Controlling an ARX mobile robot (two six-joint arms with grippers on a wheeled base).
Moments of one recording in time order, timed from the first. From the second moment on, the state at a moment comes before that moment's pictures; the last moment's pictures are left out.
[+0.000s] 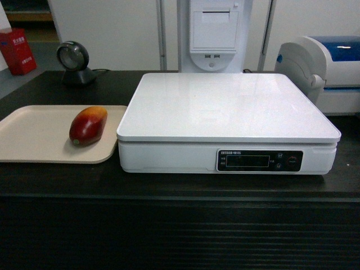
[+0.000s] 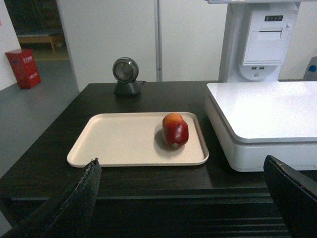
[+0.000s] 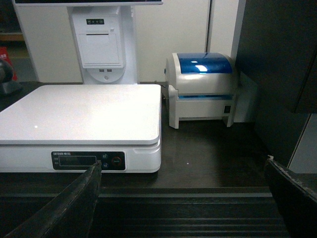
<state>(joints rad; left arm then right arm) 0.00 0.01 0.01 0.00 0.00 0.00 0.00 0.00 0.01 0.00 0.00 0.00</state>
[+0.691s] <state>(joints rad) 0.00 0.01 0.01 0.00 0.00 0.00 0.00 0.00 0.01 0.00 0.00 0.00</state>
